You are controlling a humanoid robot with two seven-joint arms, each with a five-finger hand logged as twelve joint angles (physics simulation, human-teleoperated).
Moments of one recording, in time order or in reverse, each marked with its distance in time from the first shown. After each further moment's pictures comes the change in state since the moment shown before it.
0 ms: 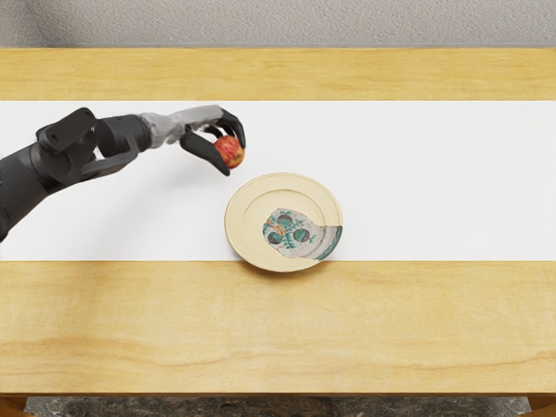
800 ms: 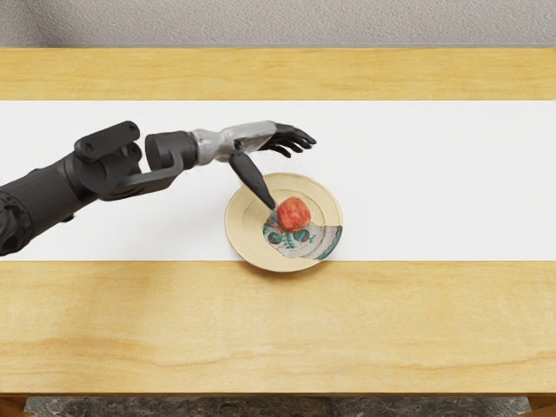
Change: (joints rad) left arm -0.010 -0.042 -0.113 -0.173 -0.003 0.000 -0.006; right arm 0.000 0.000 0.000 0.000 0.000 0.000 0.000
